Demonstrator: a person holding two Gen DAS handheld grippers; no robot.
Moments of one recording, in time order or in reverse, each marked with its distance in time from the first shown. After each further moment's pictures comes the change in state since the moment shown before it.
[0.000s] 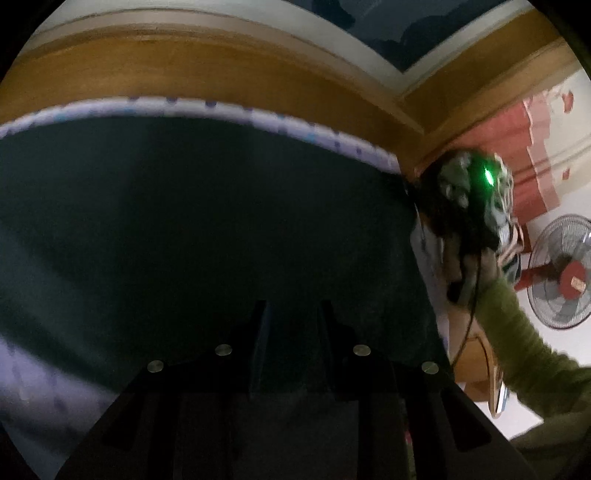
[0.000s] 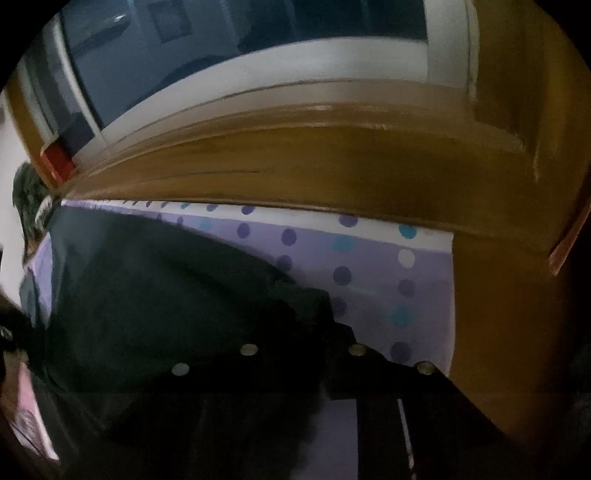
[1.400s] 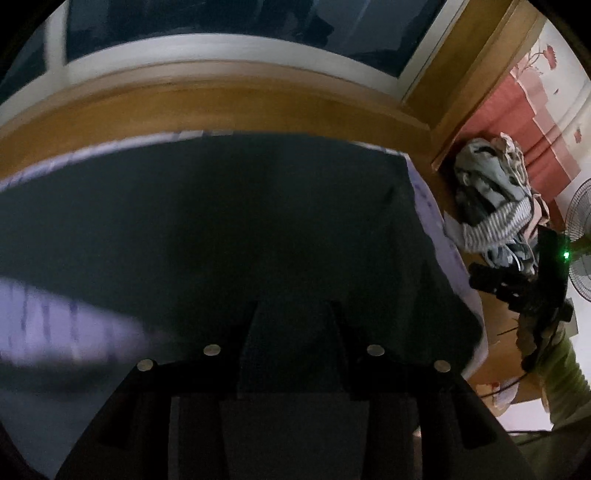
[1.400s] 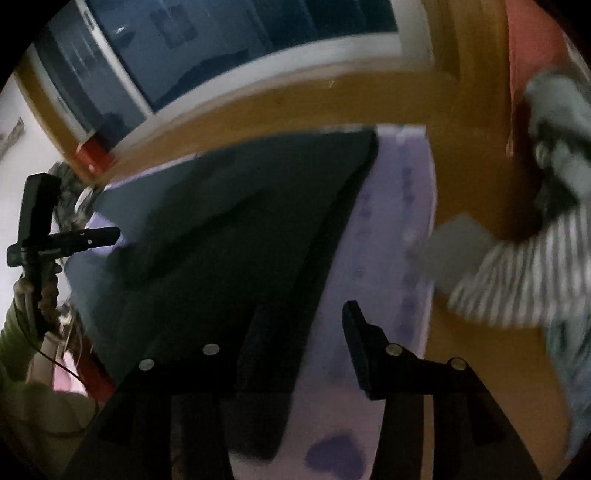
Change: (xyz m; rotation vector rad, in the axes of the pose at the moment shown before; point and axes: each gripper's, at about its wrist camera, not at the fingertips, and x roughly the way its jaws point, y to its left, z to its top) left arm -0.057 -0.063 -0.088 0.087 -0.108 0.222; right arm -0.102 0.021 -0.104 0.106 0.075 0.135
